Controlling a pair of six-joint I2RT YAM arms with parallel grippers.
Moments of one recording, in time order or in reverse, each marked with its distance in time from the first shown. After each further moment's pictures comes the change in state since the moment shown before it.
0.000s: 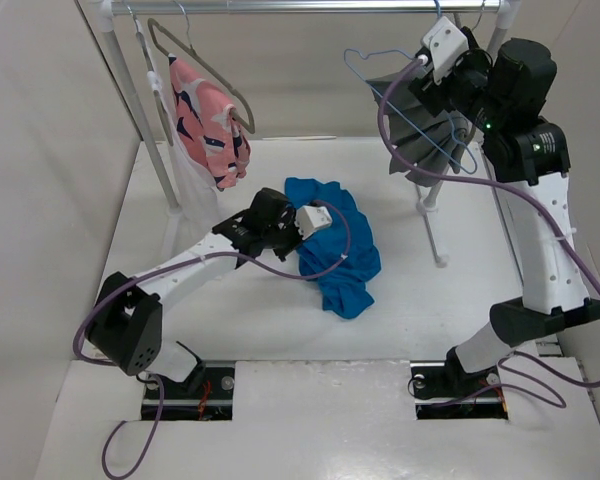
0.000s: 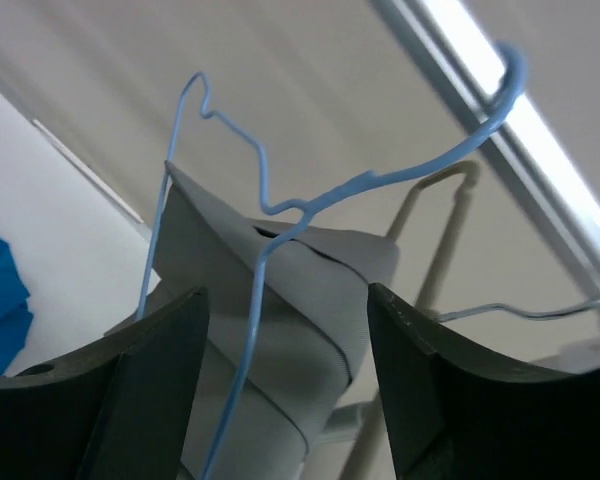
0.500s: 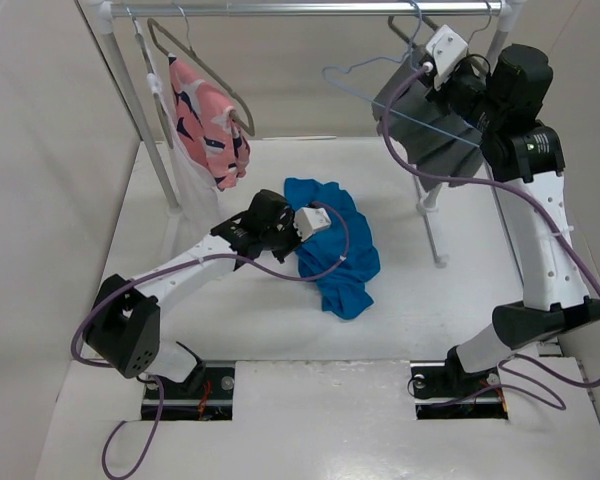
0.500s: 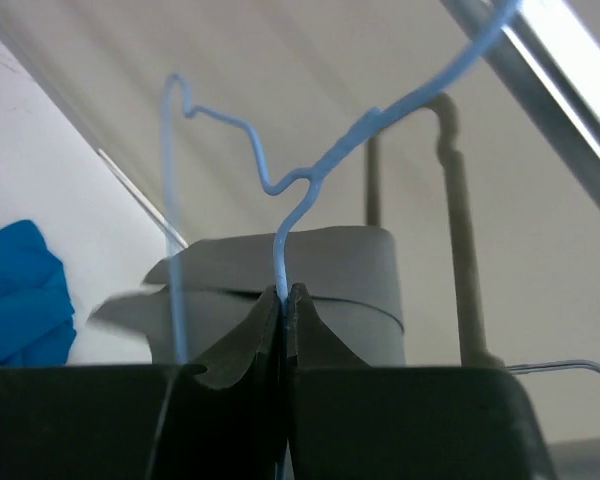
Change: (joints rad) left arm 0.000 -0.017 -0.018 -0.001 -0.001 0.000; right arm -0.058 -0.019 -0.131 0.101 -0.199 0.047
